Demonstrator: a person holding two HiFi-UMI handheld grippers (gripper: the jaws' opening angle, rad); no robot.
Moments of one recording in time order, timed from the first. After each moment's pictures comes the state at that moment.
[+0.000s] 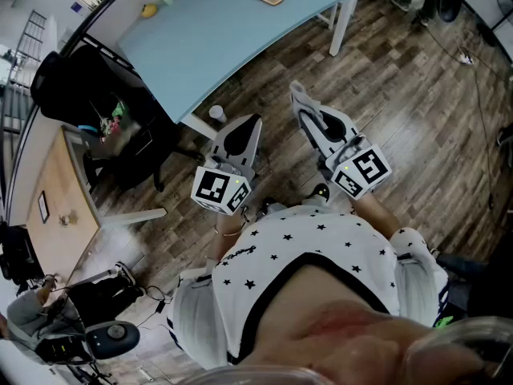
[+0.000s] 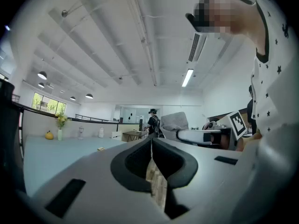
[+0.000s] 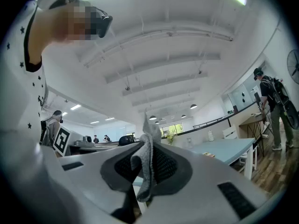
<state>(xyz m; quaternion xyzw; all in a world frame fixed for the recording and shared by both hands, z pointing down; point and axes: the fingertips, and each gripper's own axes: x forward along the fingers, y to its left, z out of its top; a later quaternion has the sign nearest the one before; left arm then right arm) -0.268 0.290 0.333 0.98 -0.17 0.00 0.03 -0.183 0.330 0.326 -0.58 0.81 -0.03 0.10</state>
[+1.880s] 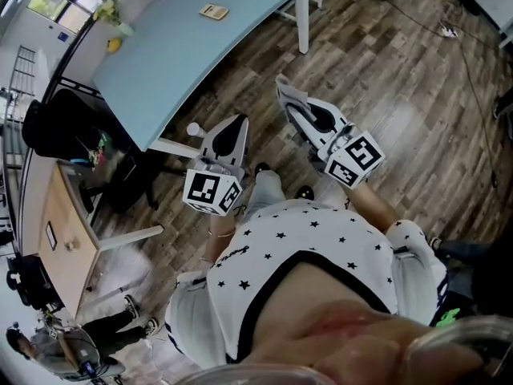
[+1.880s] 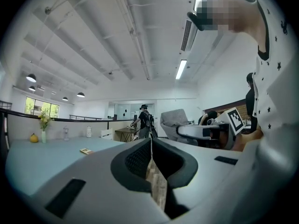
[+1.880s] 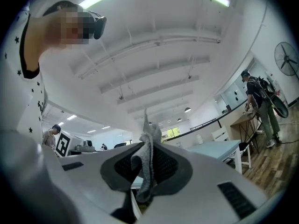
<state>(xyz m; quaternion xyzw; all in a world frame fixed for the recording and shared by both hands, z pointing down) -0.115 0.343 0.338 0.99 -0.15 0.04 0.01 -0.027 0.389 0.331 -0.59 0.79 -0.04 0.16</state>
